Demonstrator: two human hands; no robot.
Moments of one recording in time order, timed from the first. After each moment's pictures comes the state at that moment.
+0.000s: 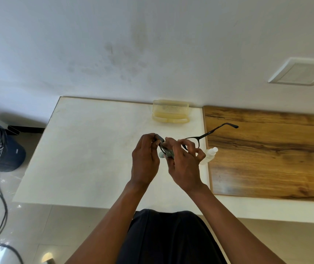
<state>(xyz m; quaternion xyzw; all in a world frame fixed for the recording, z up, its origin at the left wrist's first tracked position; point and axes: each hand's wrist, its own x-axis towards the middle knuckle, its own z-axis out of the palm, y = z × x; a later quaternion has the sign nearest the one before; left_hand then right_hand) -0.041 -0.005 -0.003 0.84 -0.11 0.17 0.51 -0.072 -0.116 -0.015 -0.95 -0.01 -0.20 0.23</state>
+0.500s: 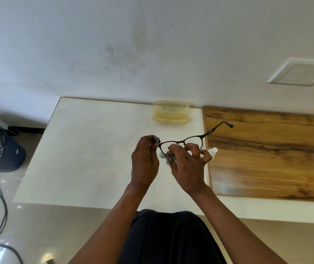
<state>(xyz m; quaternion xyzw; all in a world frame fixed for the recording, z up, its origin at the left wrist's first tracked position) -0.045 -0.004 -0.005 0.83 -0.09 0.17 0.52 -0.079 -0.124 -0.018 -0.95 -0.02 -0.28 0.11</state>
